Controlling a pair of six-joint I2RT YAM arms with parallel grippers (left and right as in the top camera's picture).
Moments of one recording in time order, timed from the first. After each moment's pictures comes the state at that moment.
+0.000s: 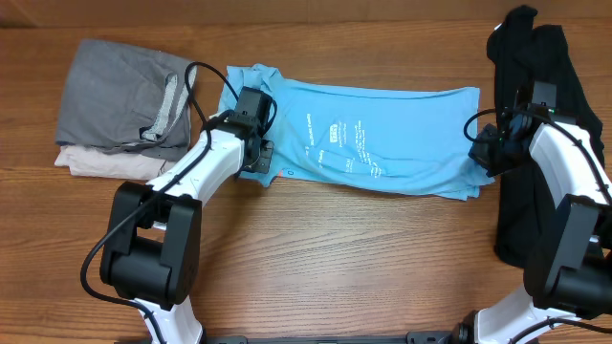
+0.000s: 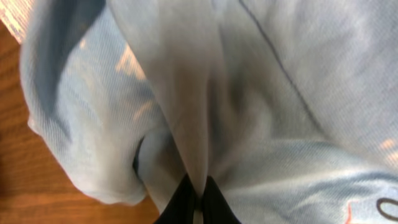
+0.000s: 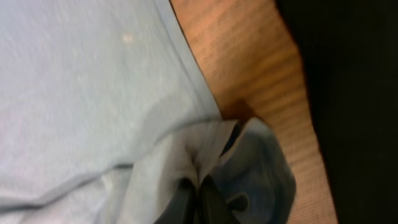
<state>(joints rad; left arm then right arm) -0.30 1.92 1.27 -0.64 -0.17 -0.10 -0.24 1.82 1.29 -0.85 -0.11 0.35</state>
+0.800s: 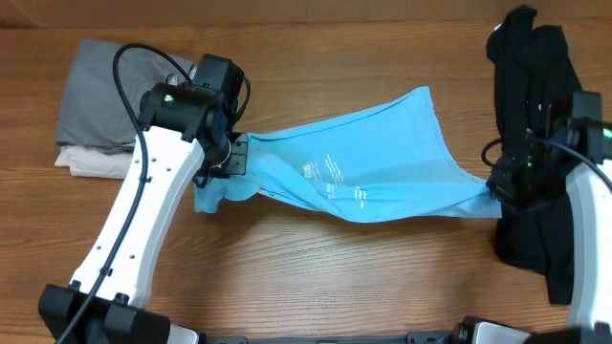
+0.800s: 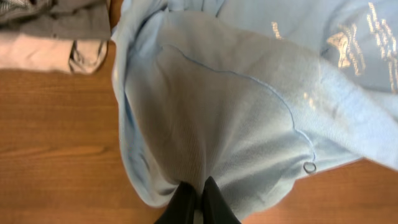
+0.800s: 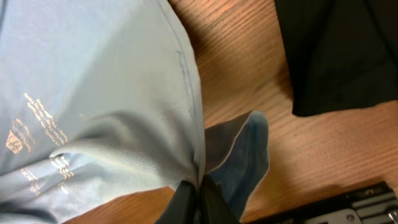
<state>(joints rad) -0.28 1.62 1.62 -1.42 -0.09 -0.24 -0.24 1.42 1.38 -1.43 -0.15 0.35</state>
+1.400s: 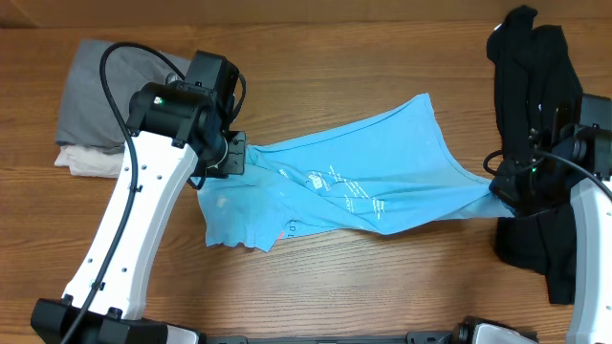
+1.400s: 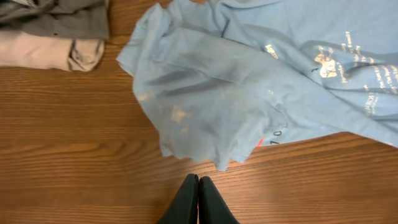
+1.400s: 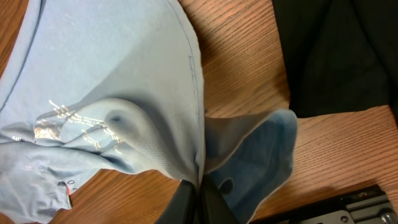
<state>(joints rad) -0.28 1.60 1.65 -1.45 -0.06 -0.26 -0.24 1.37 1.38 -1.44 -0.15 0.33</state>
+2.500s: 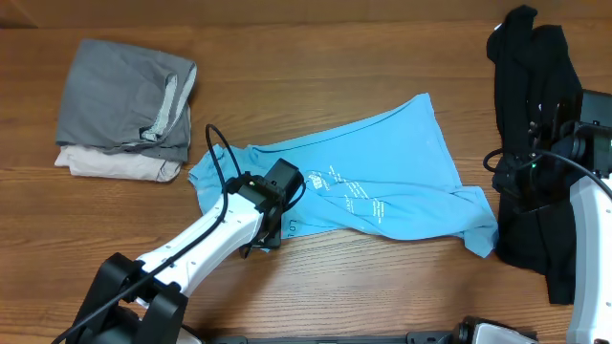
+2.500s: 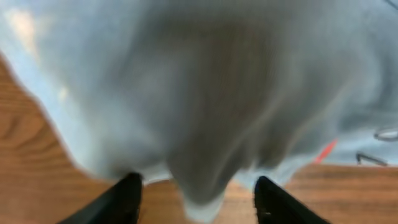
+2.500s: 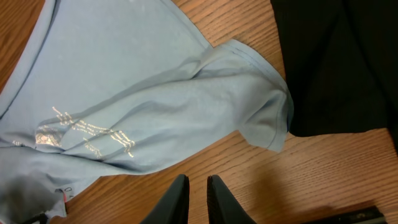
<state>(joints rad) -0.58 1.59 0.92 -0.93 -0.23 -0.58 -0.24 1.38 1.38 -1.39 -0.15 0.29</state>
